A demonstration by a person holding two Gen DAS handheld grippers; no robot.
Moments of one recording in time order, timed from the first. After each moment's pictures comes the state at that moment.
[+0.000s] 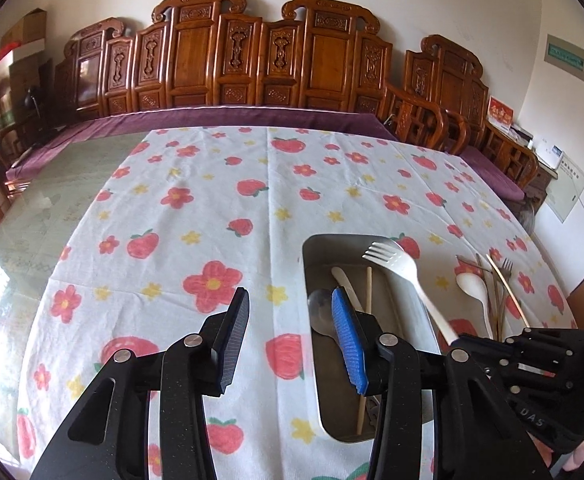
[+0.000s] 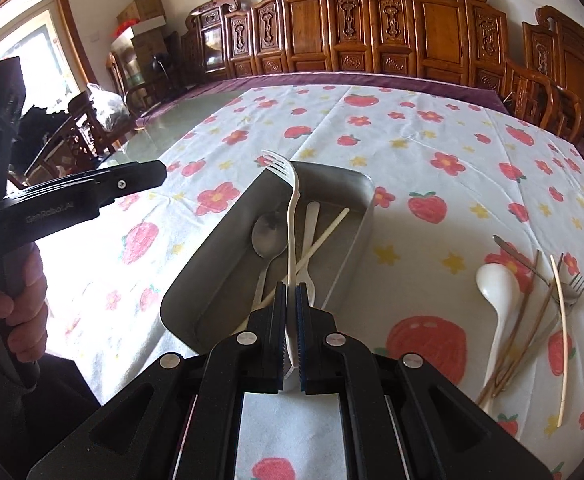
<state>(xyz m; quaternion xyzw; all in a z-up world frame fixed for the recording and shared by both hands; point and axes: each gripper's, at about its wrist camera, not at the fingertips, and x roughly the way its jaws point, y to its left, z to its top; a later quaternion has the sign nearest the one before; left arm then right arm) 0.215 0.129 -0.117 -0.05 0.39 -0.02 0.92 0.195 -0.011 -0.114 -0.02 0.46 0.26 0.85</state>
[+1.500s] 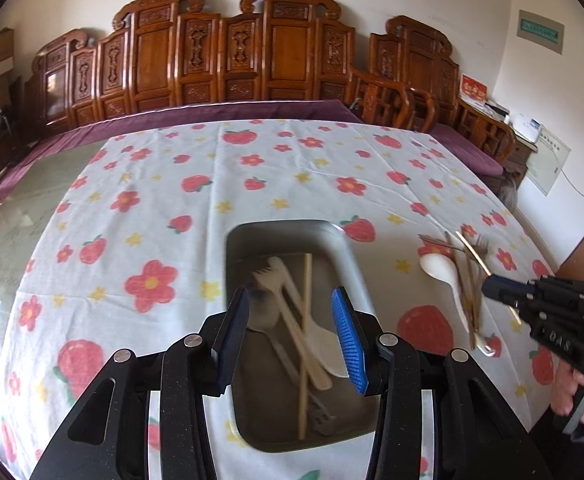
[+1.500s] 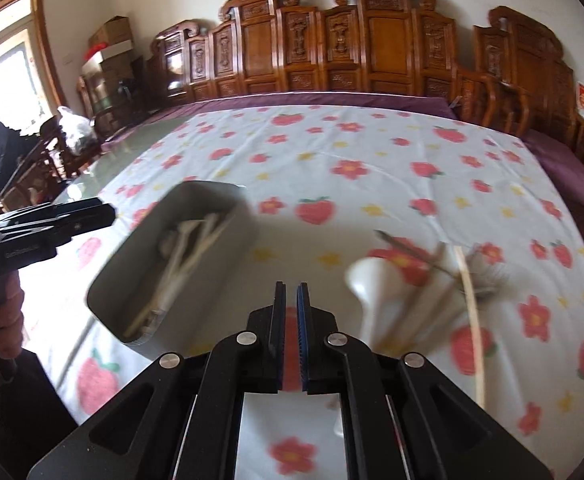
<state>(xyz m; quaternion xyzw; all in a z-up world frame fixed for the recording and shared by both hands) 0.219 0.060 -0.130 -0.02 0.39 -0.08 0.92 0.203 -0.136 -0.109 -0.01 0.42 0.20 0.89</state>
